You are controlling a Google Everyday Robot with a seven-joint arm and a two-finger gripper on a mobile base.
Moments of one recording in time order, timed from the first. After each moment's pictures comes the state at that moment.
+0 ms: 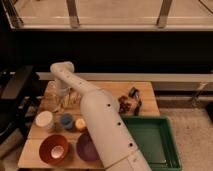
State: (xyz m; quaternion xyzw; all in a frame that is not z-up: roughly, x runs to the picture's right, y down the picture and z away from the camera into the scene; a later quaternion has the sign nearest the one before) arm -0.284 0.087 0.941 -0.29 -0.37 -0.48 0.74
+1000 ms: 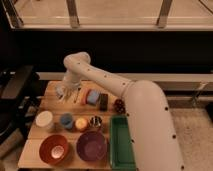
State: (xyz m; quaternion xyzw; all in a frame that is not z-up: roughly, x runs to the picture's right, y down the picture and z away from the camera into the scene) arm -0.192 0.025 0.840 -0.18 -0.35 -0.45 0.80
